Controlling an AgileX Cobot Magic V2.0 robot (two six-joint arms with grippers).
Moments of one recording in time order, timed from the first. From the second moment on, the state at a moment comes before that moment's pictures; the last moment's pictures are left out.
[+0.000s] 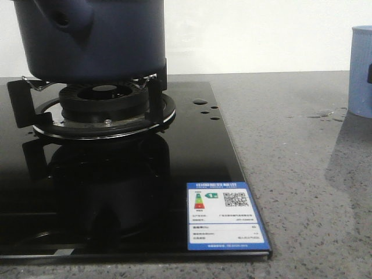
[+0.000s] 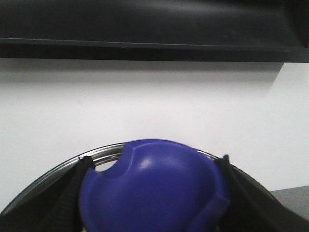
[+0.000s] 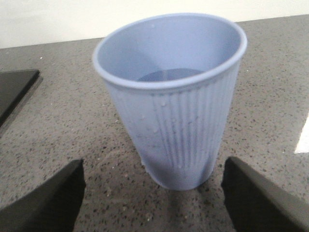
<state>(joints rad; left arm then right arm) -0.28 1.06 -0.91 -0.25 -0.12 0.19 0.10 1.09 -0.32 0.15 -0.43 0.01</state>
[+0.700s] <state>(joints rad) -0.28 1.06 -0.91 -0.25 -0.12 0.19 0.10 1.38 -0.32 0.20 -0.78 -0.07</state>
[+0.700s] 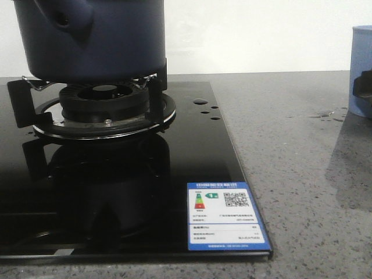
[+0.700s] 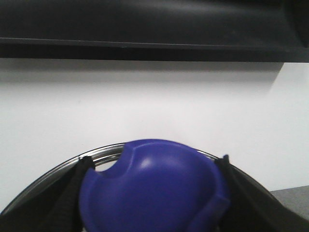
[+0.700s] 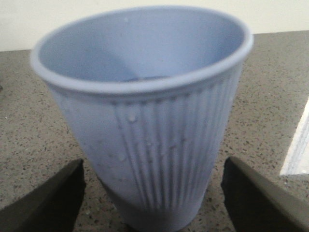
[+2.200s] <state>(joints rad) -0.28 1.06 -0.91 -0.25 -0.12 0.19 0.10 1.38 -0.42 0.14 -0.69 -0.08</state>
